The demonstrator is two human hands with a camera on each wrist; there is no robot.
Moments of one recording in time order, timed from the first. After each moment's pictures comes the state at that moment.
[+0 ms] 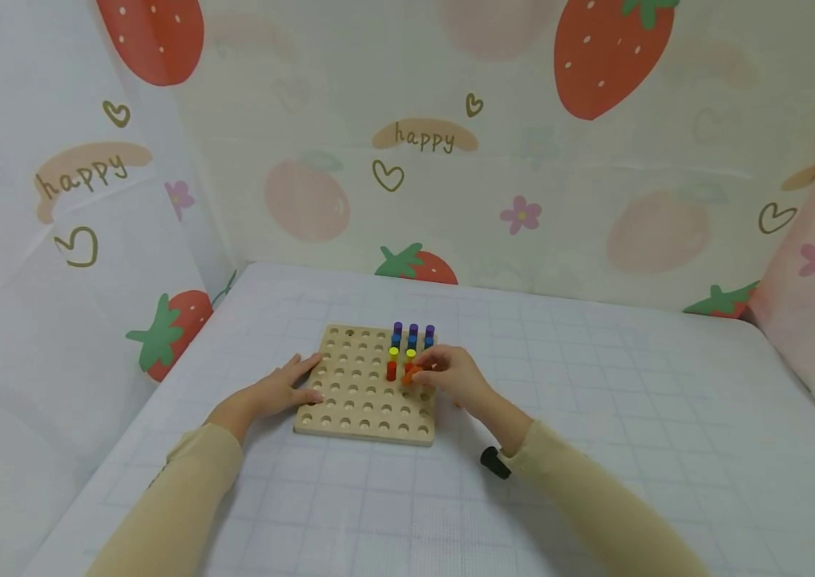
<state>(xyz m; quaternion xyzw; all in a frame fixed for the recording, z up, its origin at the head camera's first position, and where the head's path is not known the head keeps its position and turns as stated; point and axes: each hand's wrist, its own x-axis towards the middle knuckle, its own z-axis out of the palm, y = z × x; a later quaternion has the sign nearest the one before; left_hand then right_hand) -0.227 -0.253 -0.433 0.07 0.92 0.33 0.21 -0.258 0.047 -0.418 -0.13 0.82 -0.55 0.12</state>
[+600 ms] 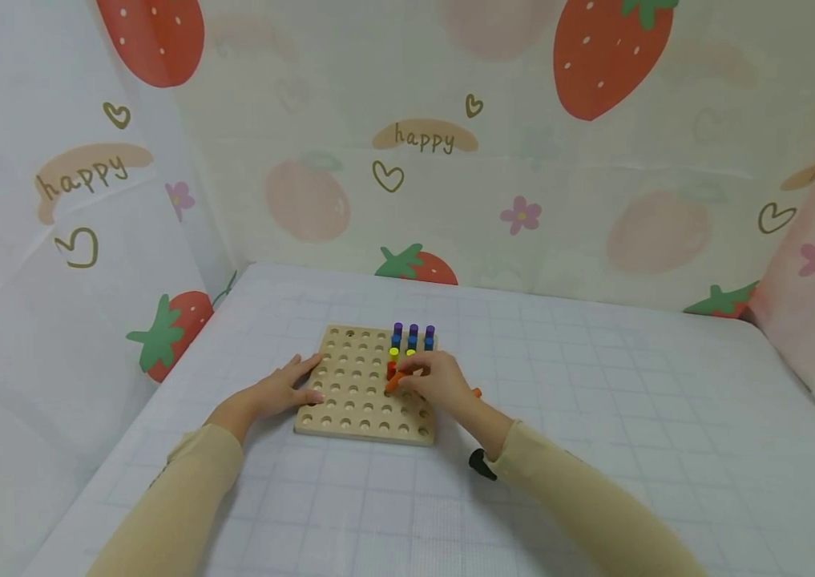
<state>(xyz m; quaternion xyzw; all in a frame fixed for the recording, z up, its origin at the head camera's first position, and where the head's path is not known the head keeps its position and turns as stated) -0.230 -0.254 -0.436 0.06 0.92 0.33 0.21 -0.249 0.025 -0.417 -0.15 0.86 -0.47 0.09</state>
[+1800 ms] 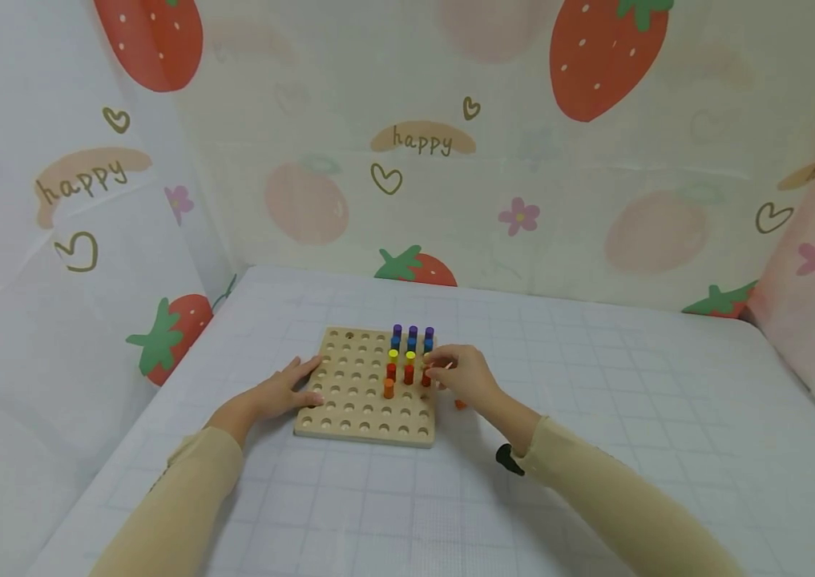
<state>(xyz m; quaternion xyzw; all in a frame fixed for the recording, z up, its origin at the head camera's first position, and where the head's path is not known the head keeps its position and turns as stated) -0.228 -0.255 -0.434 0.06 0.92 0.34 0.21 -0.256 0.057 -0.410 -0.11 0.86 -0.49 0.08</state>
